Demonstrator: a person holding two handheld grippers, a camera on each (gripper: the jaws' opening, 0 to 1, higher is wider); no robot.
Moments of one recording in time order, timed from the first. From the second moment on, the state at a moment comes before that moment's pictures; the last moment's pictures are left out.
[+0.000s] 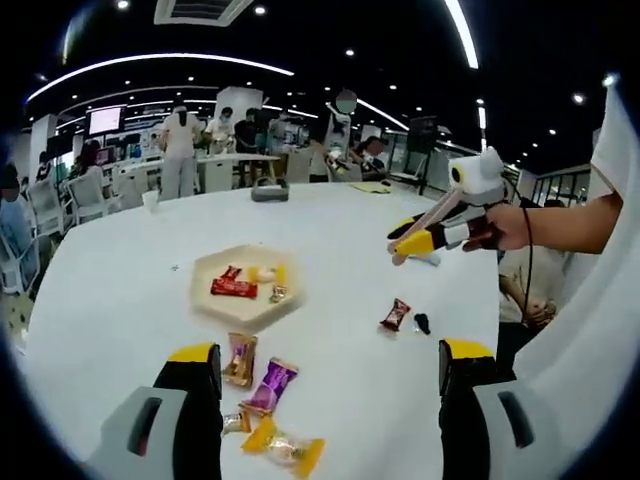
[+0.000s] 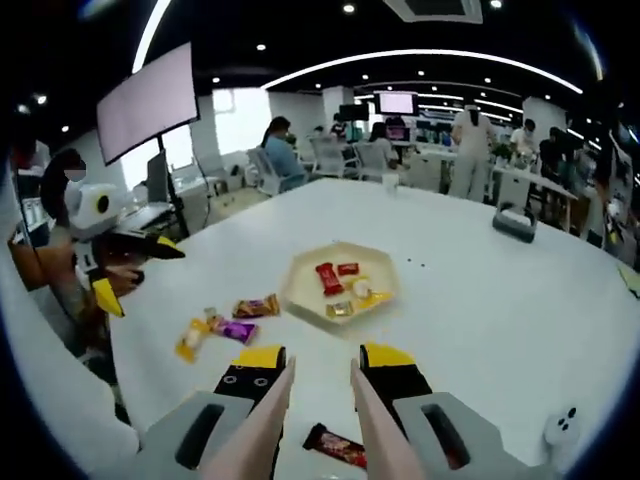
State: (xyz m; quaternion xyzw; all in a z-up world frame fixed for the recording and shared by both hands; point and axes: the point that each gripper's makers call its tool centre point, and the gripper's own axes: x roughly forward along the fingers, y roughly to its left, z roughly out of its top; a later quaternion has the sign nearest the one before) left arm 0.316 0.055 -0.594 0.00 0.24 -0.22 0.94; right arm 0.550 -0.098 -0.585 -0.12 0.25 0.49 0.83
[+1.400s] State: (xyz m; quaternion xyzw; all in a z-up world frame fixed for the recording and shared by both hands) left arm 0.296 -0.155 -0.623 0.02 0.29 -0.33 0.90; right arm 0.290 -0.333 -0.706 -0.12 0.27 0.48 0.83
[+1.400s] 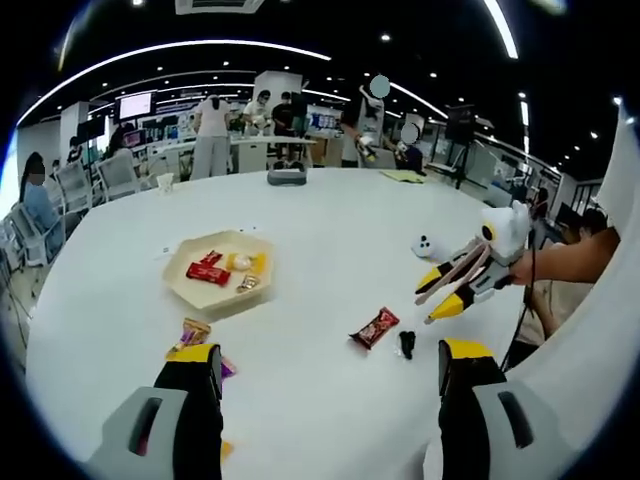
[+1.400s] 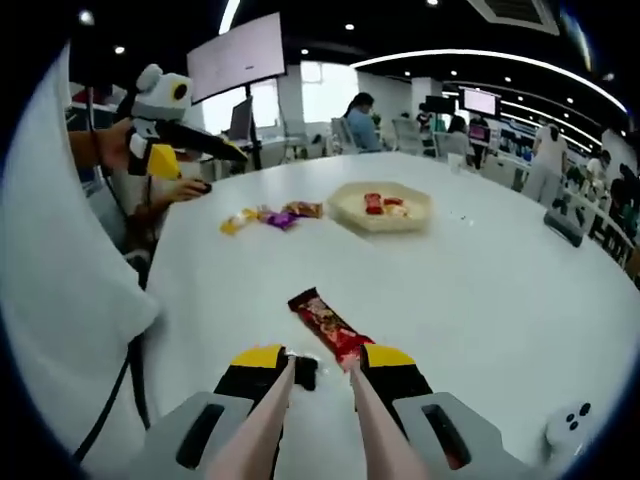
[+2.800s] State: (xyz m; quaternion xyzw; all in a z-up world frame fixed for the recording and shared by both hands) left arm 0.264 -0.114 -0.626 0.02 0.31 -0.27 0.91; right arm 0.262 -0.280 -0.732 -0.22 0.23 0.65 0.70
